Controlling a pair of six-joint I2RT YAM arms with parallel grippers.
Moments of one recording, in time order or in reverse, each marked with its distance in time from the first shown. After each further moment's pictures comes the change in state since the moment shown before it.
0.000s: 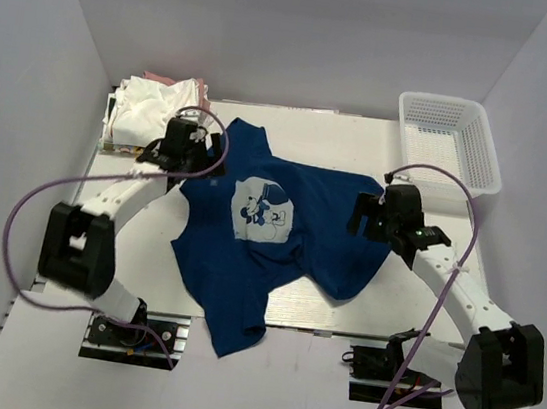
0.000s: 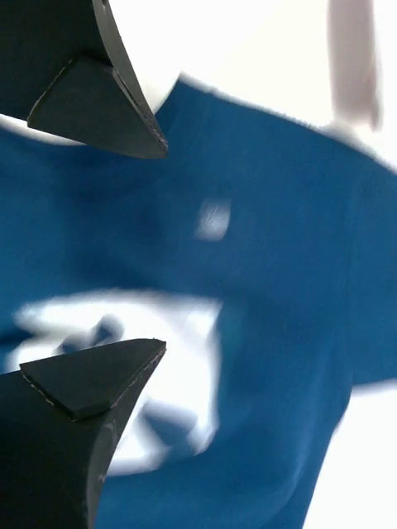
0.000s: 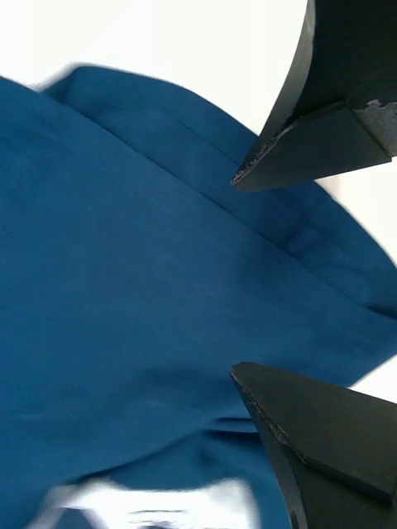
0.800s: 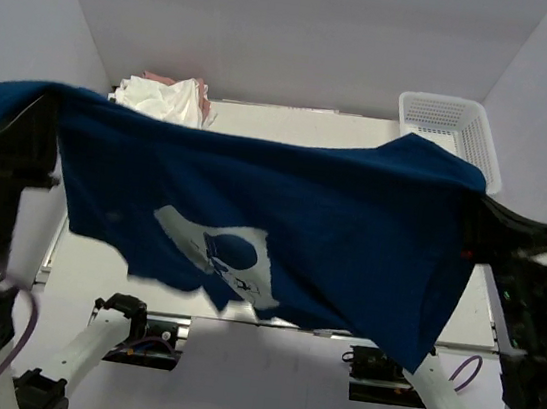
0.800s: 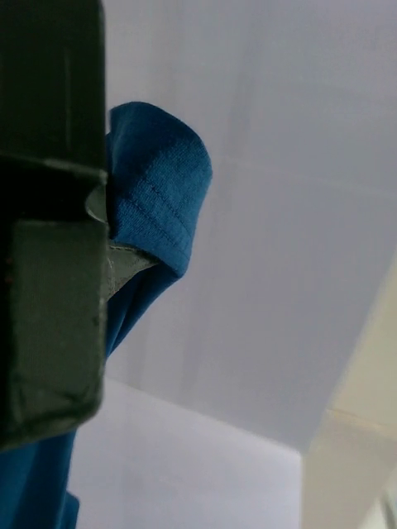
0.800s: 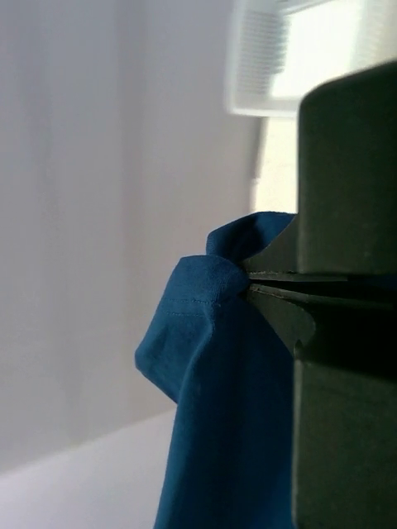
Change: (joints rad) left arm 0.004 -0.902 0.608 -0.083 -0.008 0.098; right arm 0.004 -0.711 0.522 -0.027 -0.125 -0.153
